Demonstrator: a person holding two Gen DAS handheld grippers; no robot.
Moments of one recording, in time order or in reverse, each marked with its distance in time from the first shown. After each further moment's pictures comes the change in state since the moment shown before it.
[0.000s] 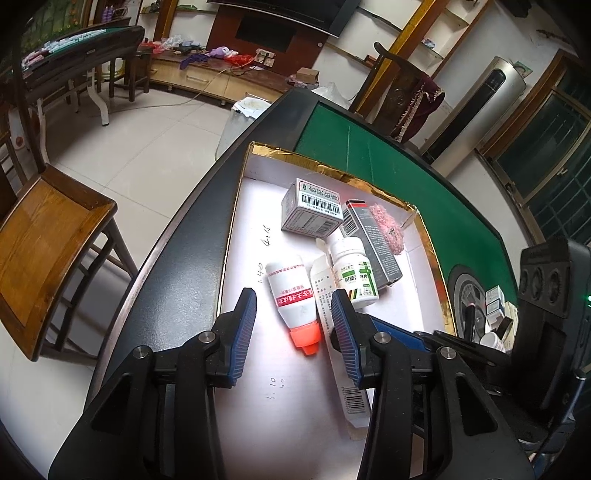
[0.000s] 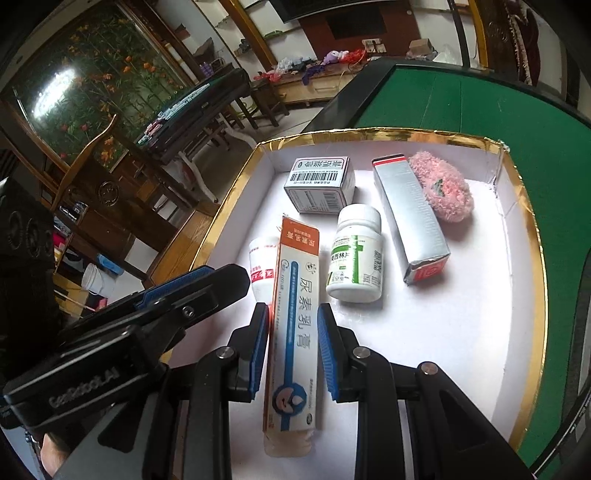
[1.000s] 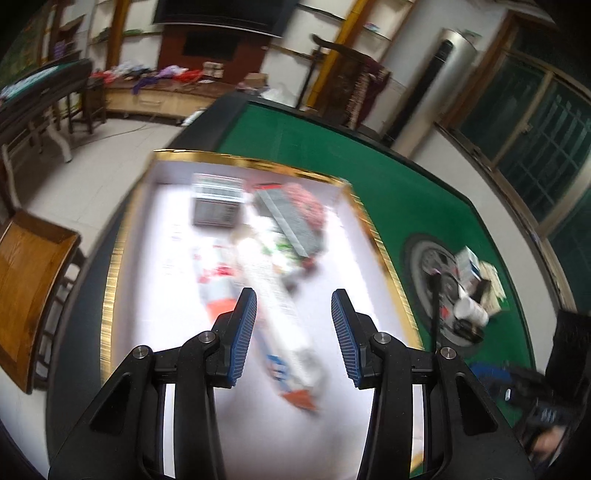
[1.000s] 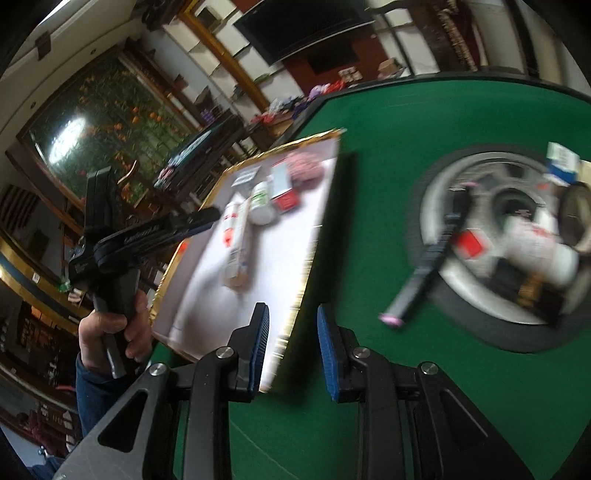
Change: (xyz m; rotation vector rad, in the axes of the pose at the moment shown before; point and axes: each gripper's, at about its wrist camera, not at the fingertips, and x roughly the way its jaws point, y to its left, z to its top) left arm 0.000 -0.075 -0.027 0.196 -0.016 -0.086; right arm -0.150 -0.110 -0.122 0.108 -0.178 0.078
